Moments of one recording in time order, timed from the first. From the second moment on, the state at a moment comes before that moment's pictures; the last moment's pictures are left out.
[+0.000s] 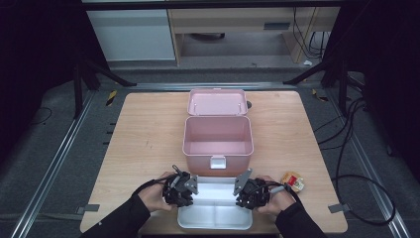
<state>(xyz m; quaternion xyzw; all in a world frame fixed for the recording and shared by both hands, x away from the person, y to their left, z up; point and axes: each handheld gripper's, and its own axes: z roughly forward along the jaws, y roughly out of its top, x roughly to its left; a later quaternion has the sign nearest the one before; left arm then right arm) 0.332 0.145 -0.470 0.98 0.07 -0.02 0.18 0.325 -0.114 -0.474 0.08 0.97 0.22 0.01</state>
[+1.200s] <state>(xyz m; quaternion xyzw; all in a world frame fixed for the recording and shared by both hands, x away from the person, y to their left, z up) 0.373 0.282 -0.451 0.87 0.38 0.11 0.29 0.356 -0.260 -0.445 0.47 0.83 0.25 0.16</state>
